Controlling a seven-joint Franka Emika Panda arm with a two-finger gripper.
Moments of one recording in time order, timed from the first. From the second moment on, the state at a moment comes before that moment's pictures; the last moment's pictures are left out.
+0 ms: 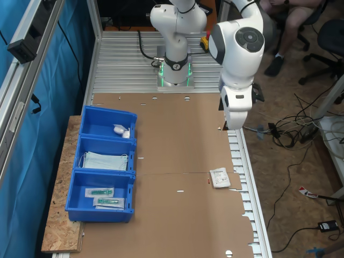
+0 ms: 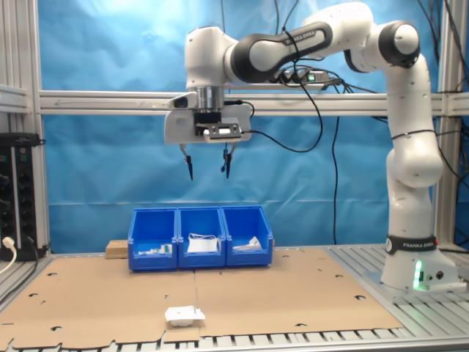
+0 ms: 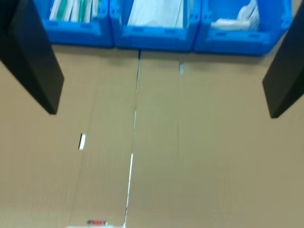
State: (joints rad) arm -0.23 0.11 0.45 -1.83 -0.05 1.89 -0.57
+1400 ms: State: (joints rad) arm -0.23 0.49 0.46 -1.89 -0.09 2.32 -0.60
